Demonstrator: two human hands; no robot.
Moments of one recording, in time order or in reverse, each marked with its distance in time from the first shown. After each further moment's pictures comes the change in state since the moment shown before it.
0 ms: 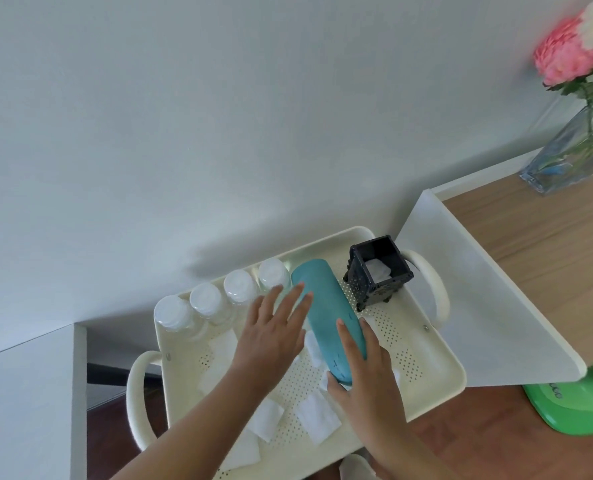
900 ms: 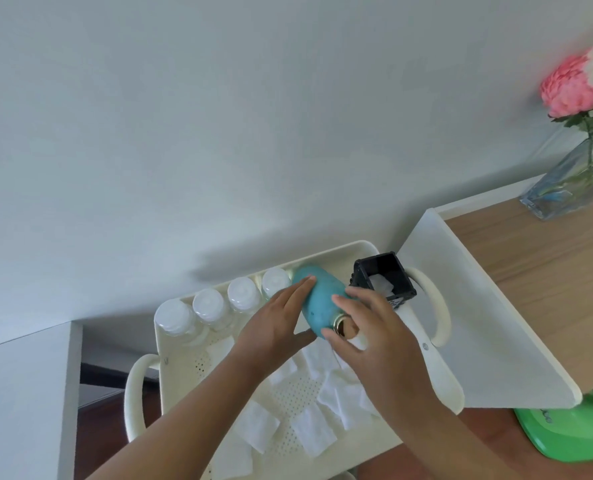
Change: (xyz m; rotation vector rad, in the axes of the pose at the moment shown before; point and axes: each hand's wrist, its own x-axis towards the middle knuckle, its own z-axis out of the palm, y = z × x) left_hand 0.029 -0.010 -0.017 -0.582 0.035 -0.047; right_hand 0.050 -0.051 -0.092 0.124 0.160 -0.250
